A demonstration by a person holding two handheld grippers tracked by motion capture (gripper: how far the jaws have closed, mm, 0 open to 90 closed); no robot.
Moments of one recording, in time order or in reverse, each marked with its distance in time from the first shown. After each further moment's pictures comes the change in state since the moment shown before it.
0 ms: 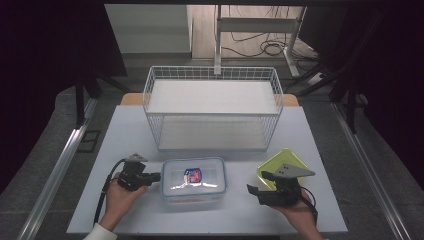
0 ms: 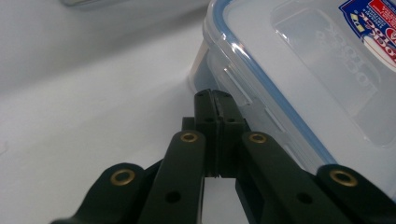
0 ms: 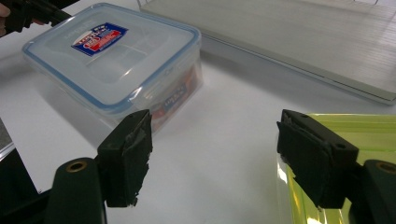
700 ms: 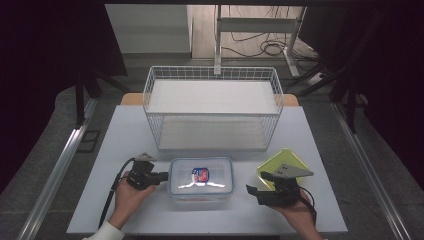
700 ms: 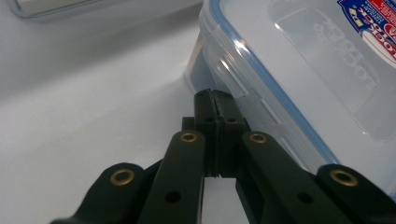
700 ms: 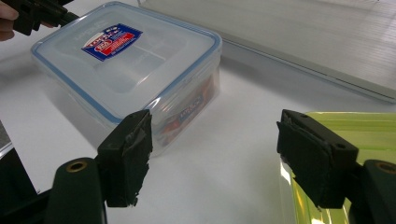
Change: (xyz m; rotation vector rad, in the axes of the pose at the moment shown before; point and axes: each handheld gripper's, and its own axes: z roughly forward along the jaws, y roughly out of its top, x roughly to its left) left arm -0.009 0.006 0.012 -0.015 -0.034 0.009; right arm 0.002 -0.001 0.003 0.009 0.002 0.002
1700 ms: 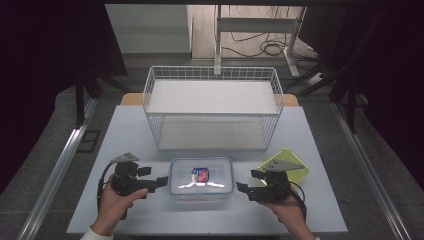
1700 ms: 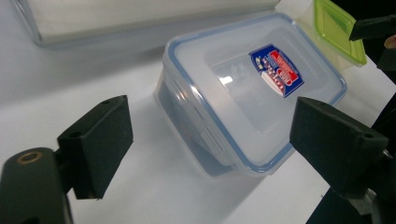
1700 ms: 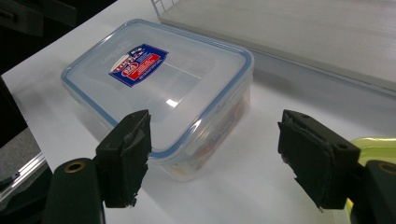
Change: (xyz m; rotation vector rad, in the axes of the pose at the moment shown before) left arm -0.014 -0.004 -0.050 -0.114 -0.094 -0.081; right arm 0.013 0.018 0.015 0.016 0.066 0.079
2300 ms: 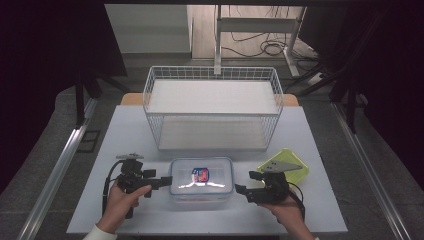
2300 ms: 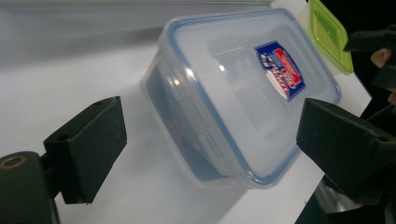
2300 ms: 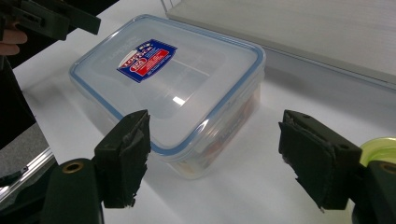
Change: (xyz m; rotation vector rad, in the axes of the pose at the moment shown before) left arm 0.014 0.000 0.018 0.029 -0.074 -0.117; right arm 0.002 -0.001 0.003 0.010 0.024 -0.008
